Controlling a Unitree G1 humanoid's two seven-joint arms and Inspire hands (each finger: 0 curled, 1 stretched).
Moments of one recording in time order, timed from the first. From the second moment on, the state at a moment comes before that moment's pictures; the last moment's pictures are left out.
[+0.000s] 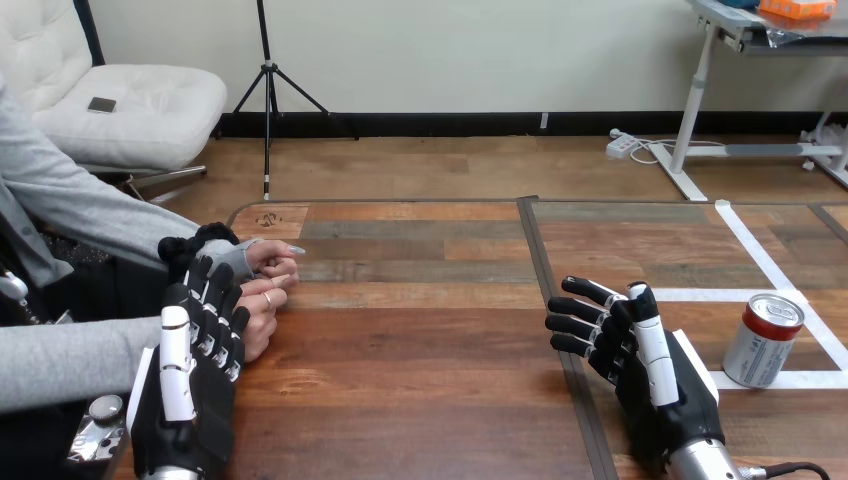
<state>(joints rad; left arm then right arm) -0.04 0.07 0.26 0.64 -0.46 -0.54 -0.49 -0.16 -0.13 -0.21 0.79 0.25 -0.48 0.47</state>
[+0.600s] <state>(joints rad) -0.04 0.07 0.26 0.64 -0.45 -0.54 -0.48 -0.16 -0.13 -0.21 0.79 0.25 -0.48 0.47</state>
